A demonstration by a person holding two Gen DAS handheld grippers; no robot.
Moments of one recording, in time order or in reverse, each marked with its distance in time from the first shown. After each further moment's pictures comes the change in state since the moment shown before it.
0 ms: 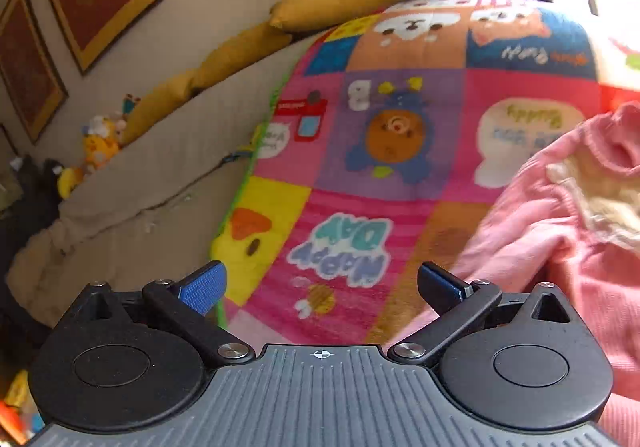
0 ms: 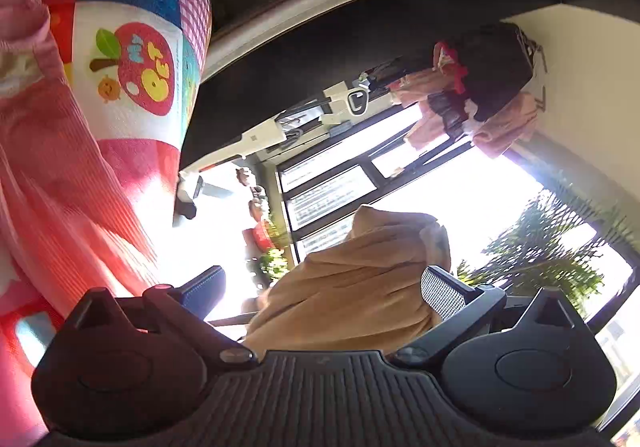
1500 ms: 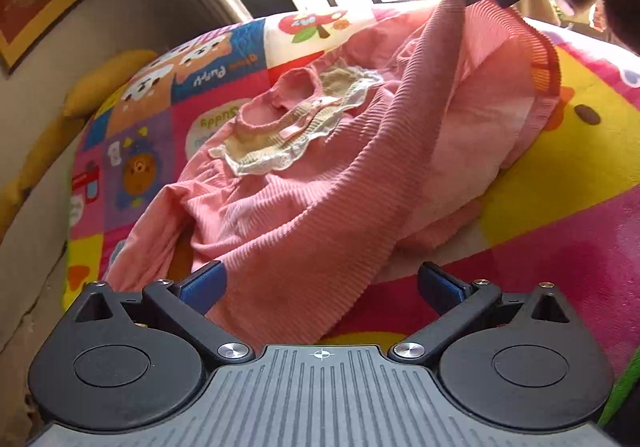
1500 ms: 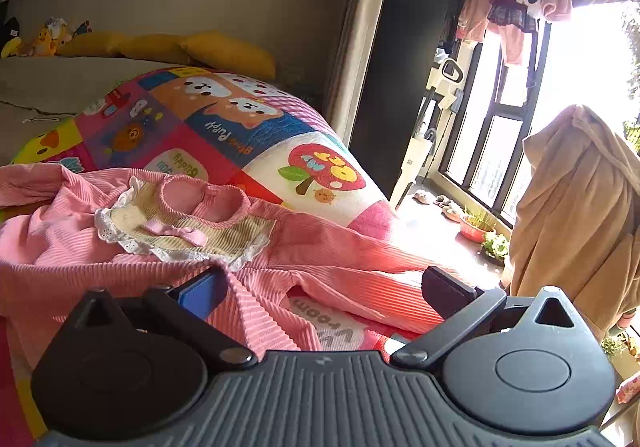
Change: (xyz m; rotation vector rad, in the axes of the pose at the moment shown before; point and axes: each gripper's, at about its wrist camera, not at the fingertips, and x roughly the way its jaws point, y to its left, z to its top) left arm -0.122 -0.142 -0.089 0.409 -0.064 -0.321; right arm -0.110 0.054 -0.025 0.474 -0.119 0.420
